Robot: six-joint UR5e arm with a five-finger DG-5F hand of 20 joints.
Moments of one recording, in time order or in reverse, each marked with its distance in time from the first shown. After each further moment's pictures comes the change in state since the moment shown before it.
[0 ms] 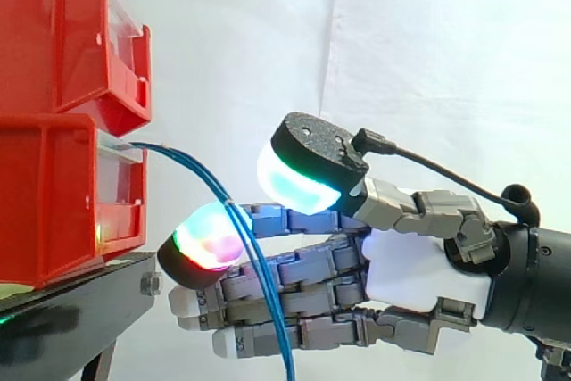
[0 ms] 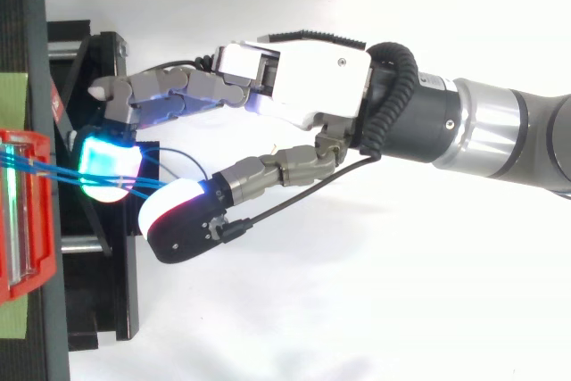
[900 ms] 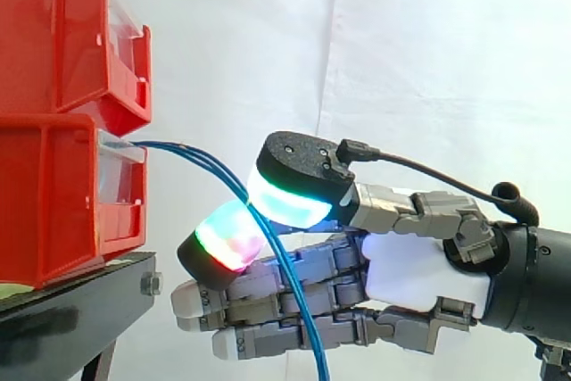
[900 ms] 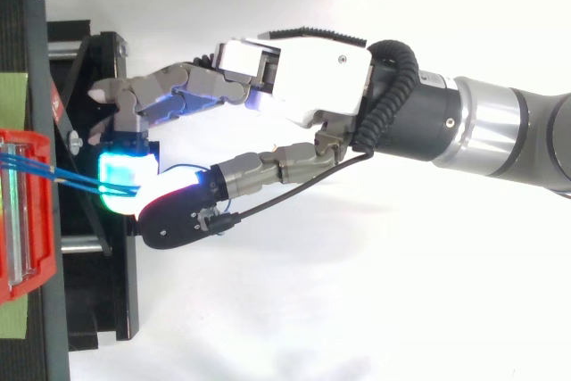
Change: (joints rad) arm -0.001 0.000 0.000 0.001 0.002 0.000
